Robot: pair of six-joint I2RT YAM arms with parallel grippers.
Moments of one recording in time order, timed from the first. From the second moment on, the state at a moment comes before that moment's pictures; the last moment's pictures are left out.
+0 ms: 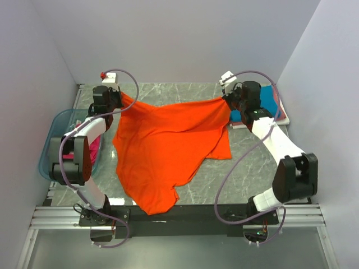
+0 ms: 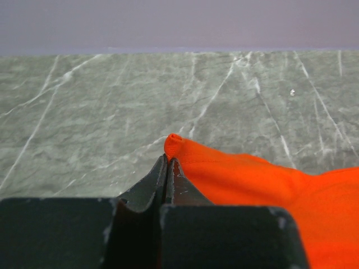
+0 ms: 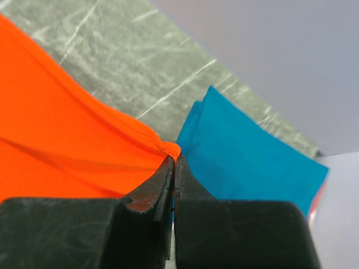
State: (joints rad) left arm -0.03 1.69 1.09 0.35 0.10 -0.07; right arm 0.17 1.45 1.15 -0.05 -0.16 -0.51
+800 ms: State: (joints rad) left arm 0.03 1.81 1.21 0.31 0.07 -0.07; right arm 0.18 2.03 1.62 -0.12 -0.13 -0.48
